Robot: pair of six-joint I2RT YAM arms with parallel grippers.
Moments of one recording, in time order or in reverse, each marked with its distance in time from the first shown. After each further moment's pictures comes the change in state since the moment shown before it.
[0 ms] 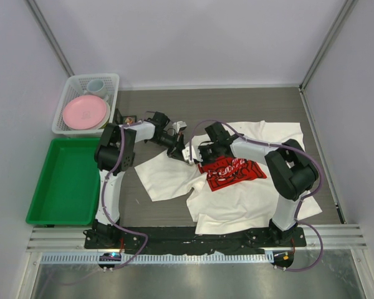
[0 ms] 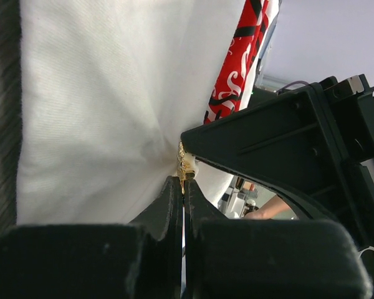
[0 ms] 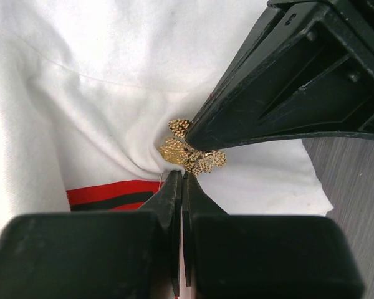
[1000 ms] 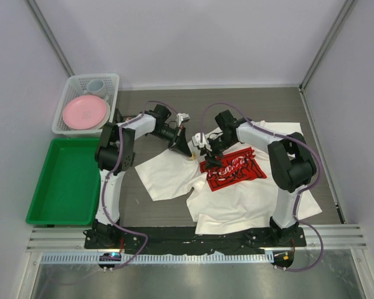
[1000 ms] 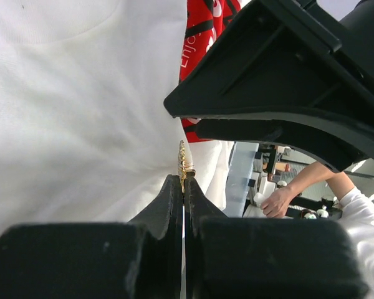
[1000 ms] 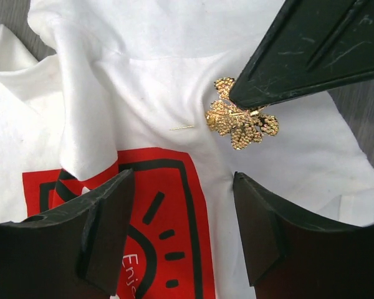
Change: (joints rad) left arm 0.000 0.002 0.137 -0.153 0.050 0.229; right arm -0.145 0.071 0.204 -0.412 -0.219 -0.053
